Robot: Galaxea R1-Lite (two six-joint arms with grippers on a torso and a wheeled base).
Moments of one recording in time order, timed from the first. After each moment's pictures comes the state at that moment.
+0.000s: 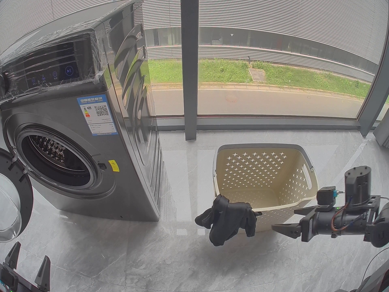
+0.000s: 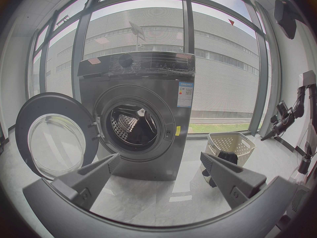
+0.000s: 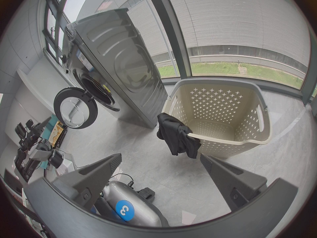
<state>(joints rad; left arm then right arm) 0.00 0.02 -0.02 0.00 0.02 -0.04 0.40 1.56 -0.32 -0.65 0.24 0.12</state>
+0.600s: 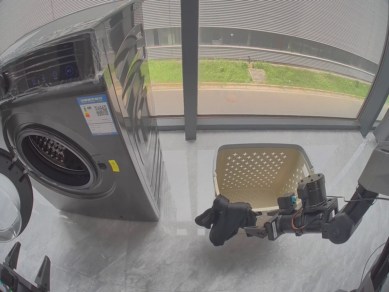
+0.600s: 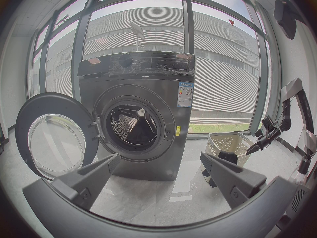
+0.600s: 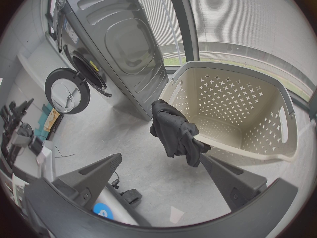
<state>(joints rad) 0.00 0.02 -0.02 0.00 0.02 -0.04 0.44 2.00 -0.48 -0.85 0.22 0.02</state>
